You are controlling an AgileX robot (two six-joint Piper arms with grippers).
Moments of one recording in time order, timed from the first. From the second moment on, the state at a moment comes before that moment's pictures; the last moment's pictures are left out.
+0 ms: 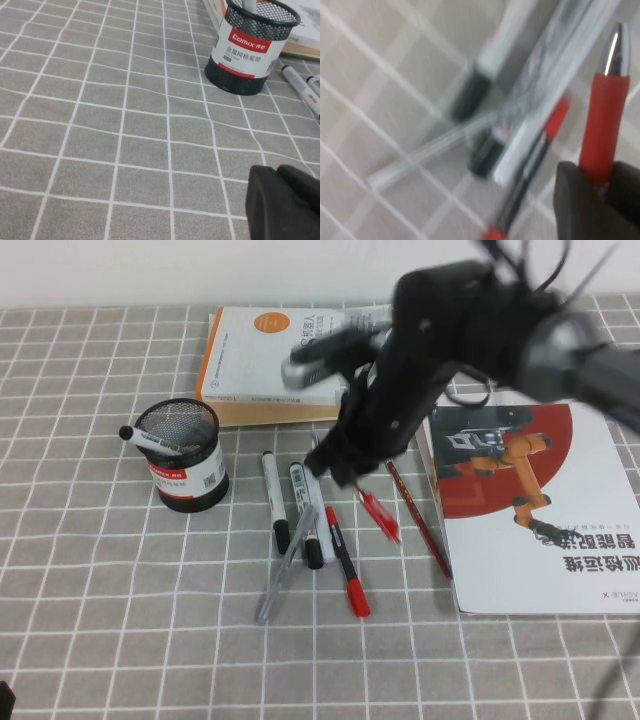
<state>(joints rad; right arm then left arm) 0.60 2.10 -1.91 0.15 1.11 -0.11 -0.08 -0.01 0.03 -0.17 0.39 -0.01</state>
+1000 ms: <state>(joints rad) 0.77 1.91 -1.60 0.55 0.11 -0.68 -0.08 -0.01 0.03 -0.17 0.39 -0.01</state>
